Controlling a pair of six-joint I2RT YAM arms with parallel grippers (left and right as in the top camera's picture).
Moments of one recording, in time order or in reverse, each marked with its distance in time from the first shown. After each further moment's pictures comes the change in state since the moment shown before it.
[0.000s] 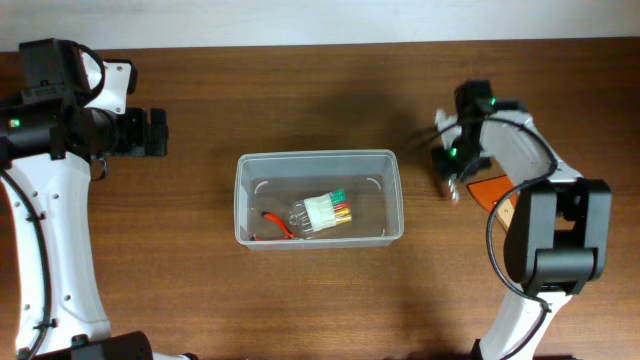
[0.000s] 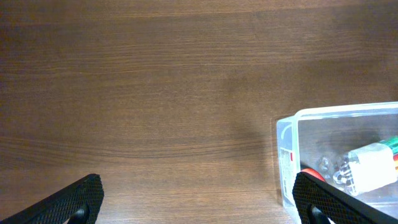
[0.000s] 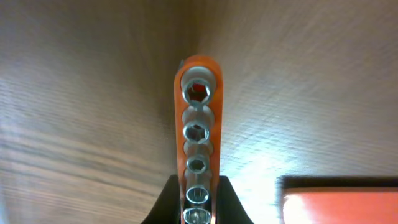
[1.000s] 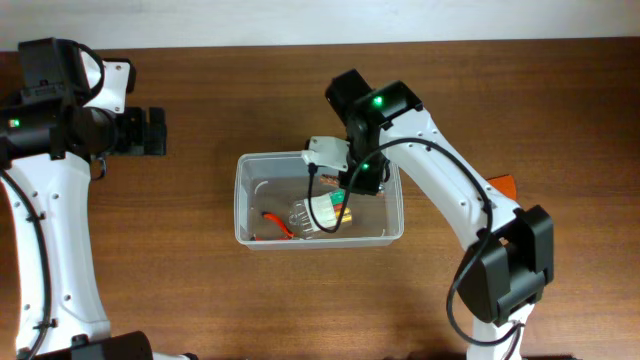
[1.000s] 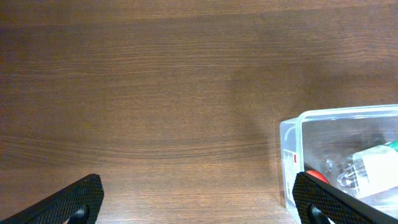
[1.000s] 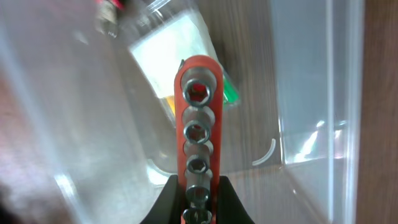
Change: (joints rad) left arm 0.000 0.000 0.000 0.005 -0.012 0.000; right arm 0.498 -0.045 0.248 -0.303 -0.085 -0.664
